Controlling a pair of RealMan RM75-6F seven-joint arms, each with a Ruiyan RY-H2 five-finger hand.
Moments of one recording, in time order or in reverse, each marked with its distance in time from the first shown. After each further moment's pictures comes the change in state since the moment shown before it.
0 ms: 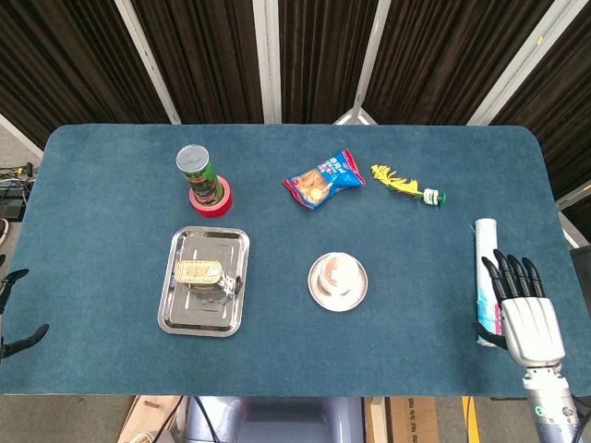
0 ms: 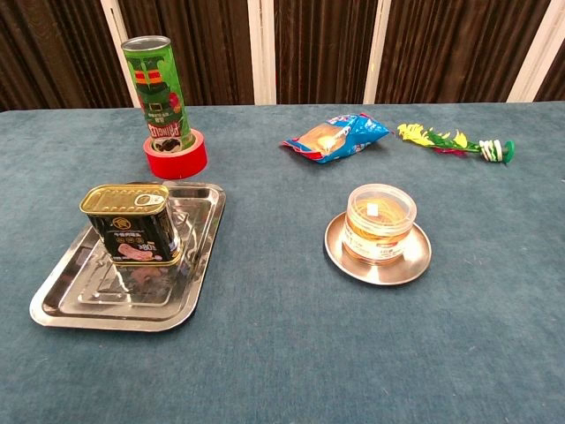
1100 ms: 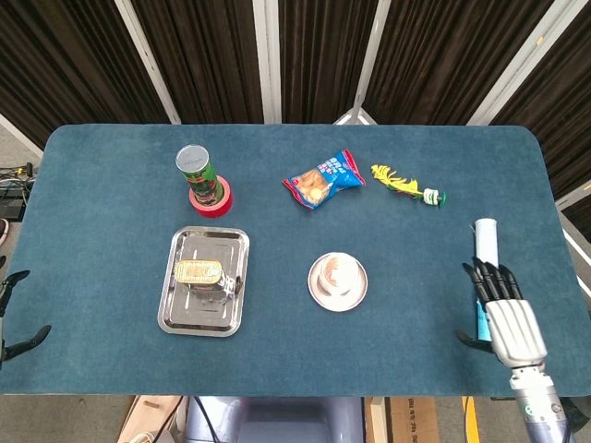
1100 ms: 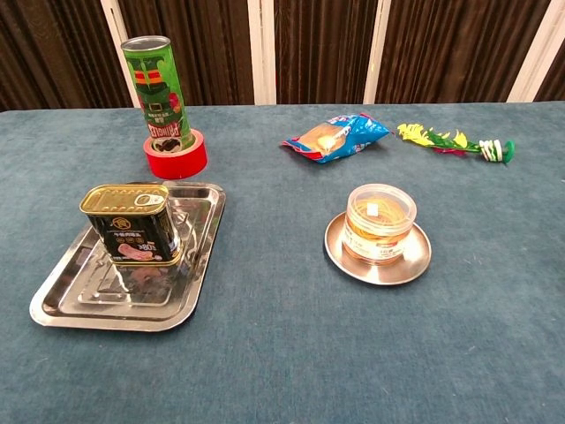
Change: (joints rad) left arm 0.012 -0.010 0.005 -0.008 0.032 0.035 0.003; right arm 0.028 0.019 -0.028 -0.063 0.005 -0.096 0.113
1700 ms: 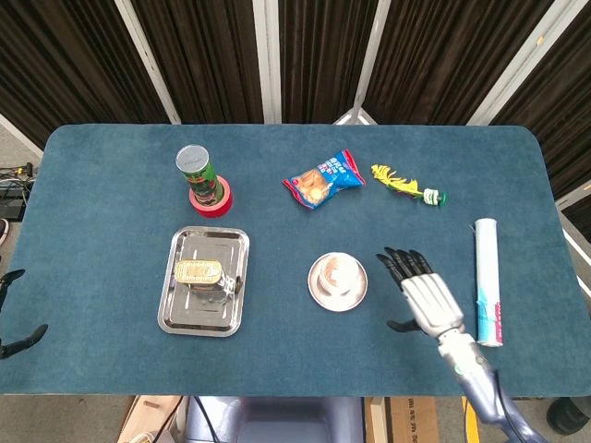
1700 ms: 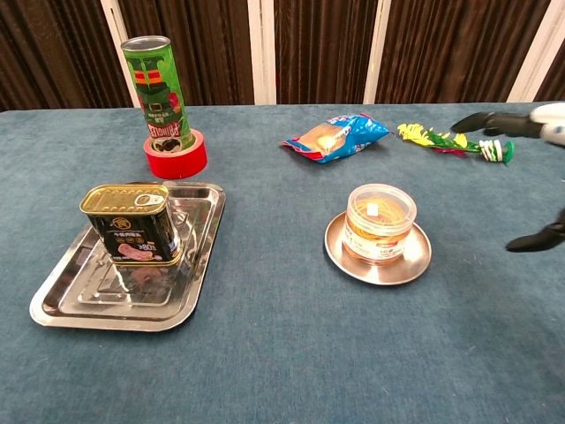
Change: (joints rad) left arm -0.001 0.005 -0.011 -0.009 -0.043 -0.015 -0.003; right arm 0.274 -0.056 0.113 -0.211 0.300 -0.348 -0.262
